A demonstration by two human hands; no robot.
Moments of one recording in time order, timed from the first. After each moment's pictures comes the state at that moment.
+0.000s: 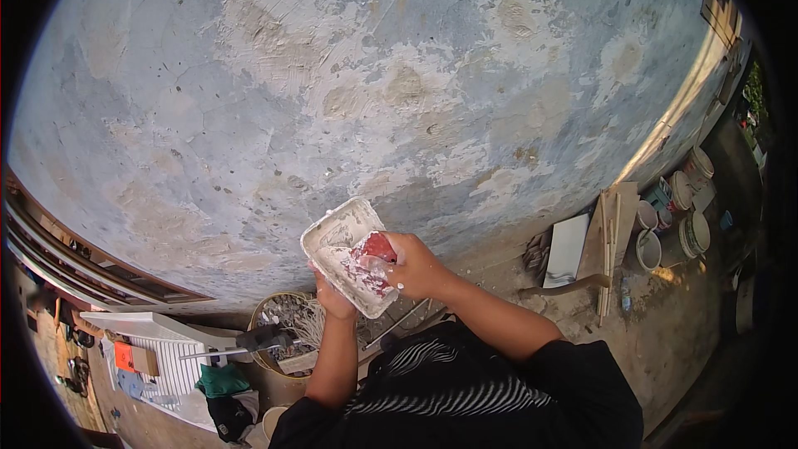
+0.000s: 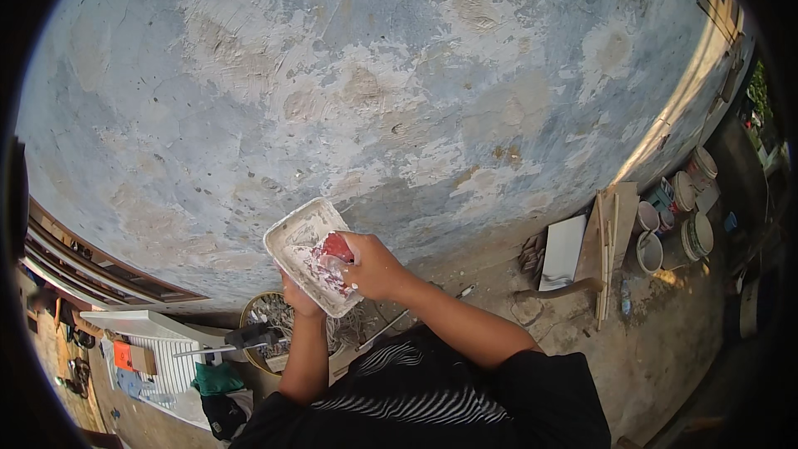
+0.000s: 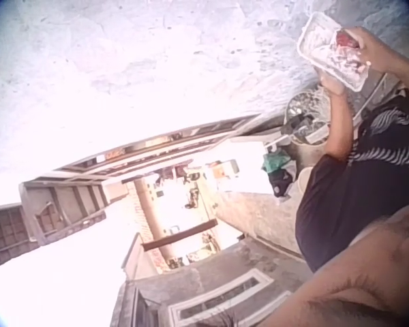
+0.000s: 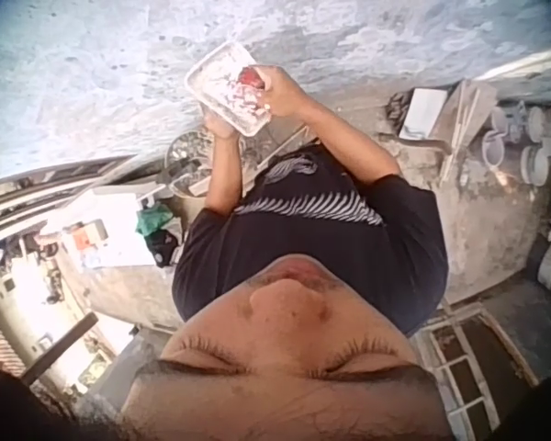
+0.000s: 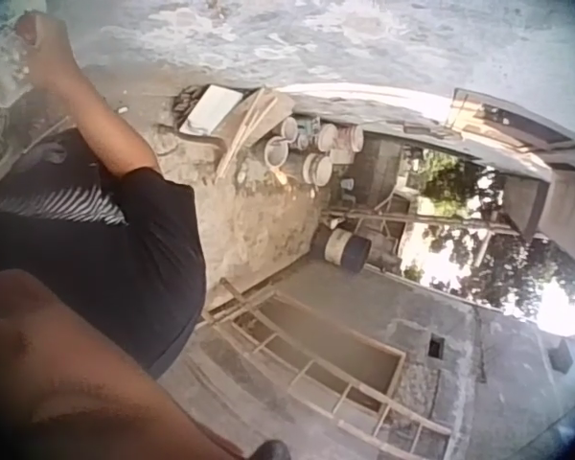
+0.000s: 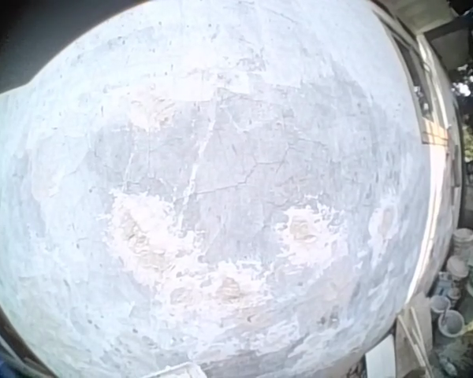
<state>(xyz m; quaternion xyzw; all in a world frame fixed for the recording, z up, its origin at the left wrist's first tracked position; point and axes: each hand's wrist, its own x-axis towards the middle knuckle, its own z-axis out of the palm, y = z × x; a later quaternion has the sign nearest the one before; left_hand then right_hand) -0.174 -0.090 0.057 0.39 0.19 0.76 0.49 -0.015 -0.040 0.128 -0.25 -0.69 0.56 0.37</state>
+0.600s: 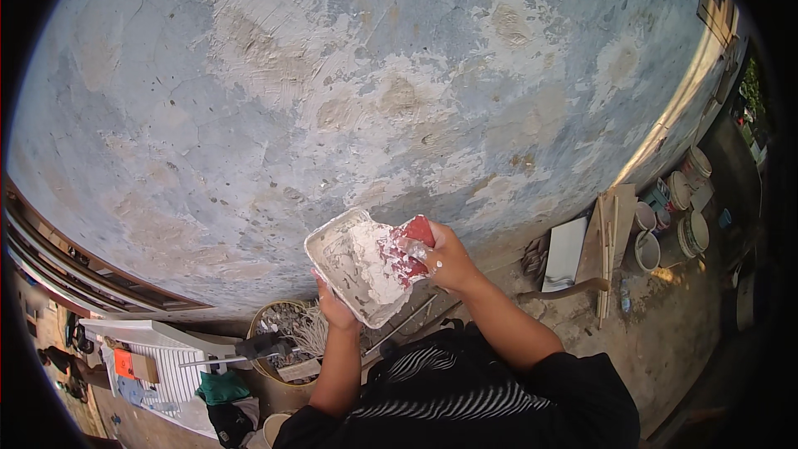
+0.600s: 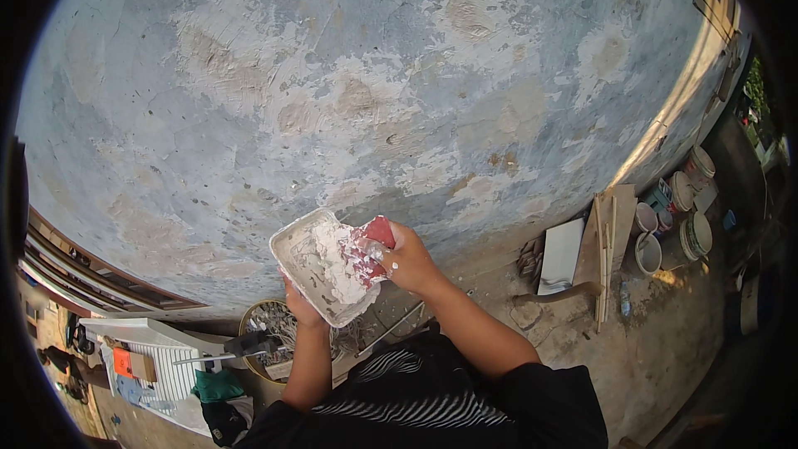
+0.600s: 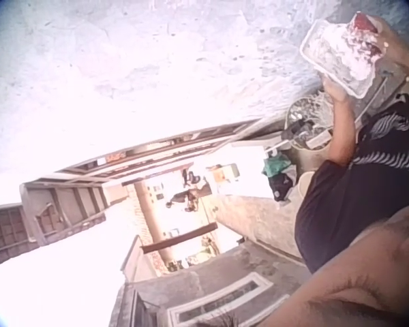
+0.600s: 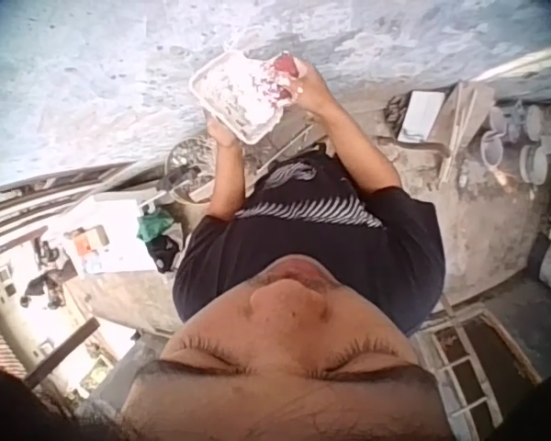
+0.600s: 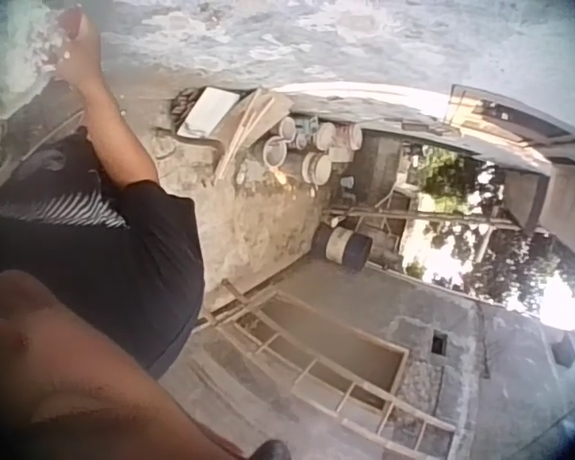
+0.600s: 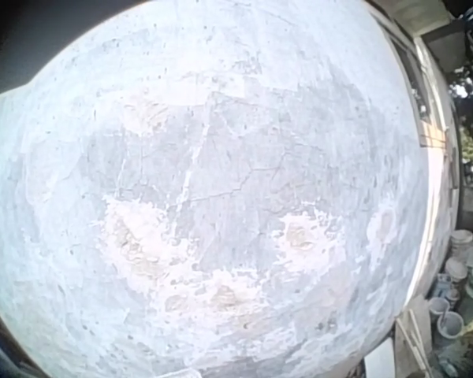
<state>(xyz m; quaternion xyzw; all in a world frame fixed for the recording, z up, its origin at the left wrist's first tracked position) -0.162 -0.089 0.061 0.25 0.21 0.74 0.58 0.020 -0.023 0.118 -0.27 -0.47 0.71 0.45</state>
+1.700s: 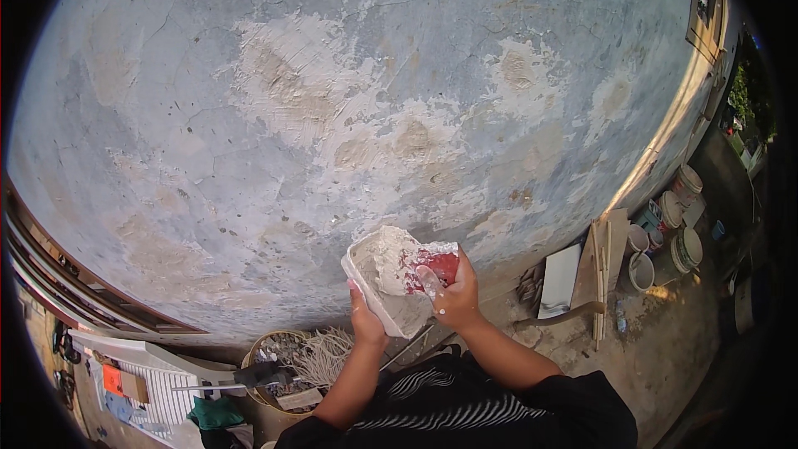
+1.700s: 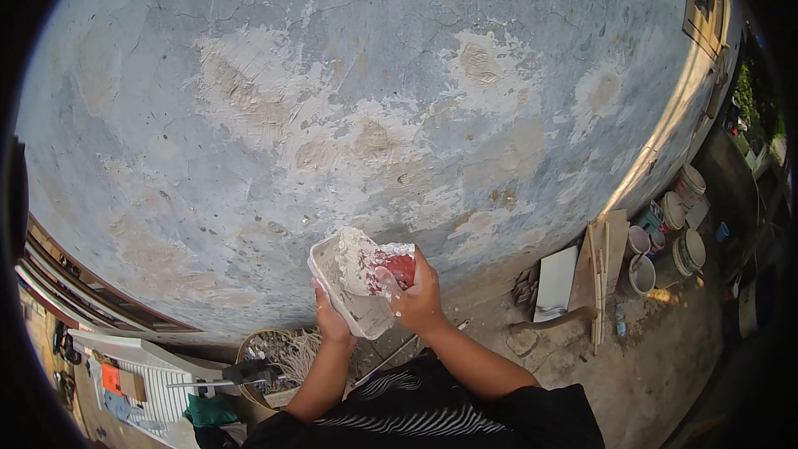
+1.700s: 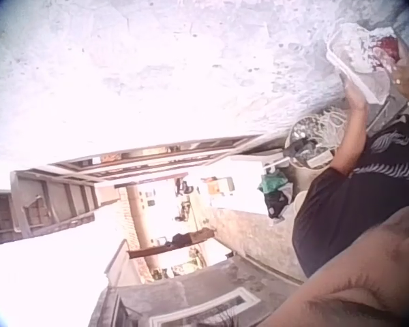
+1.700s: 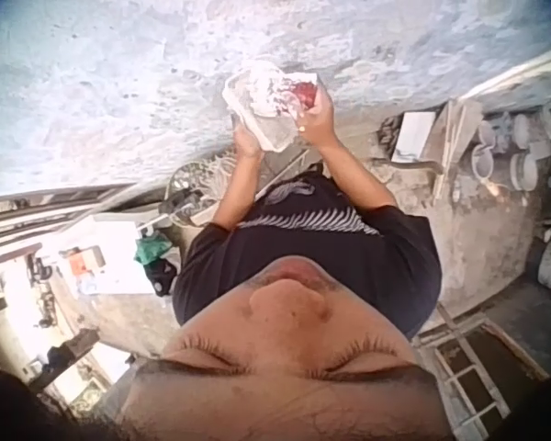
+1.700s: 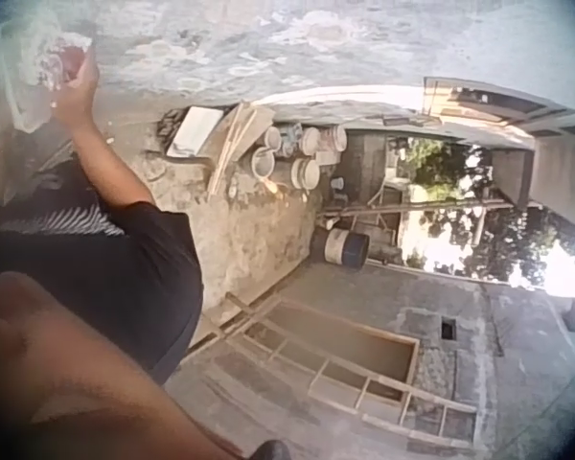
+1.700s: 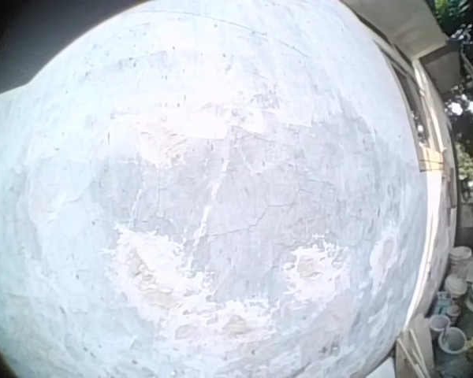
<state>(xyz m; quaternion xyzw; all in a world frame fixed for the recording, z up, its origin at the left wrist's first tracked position) -0.127 -0.062 0.082 0.21 0.34 0.72 0.57 0.009 -0.040 0.135 -0.35 -0.55 0.45 0.62</state>
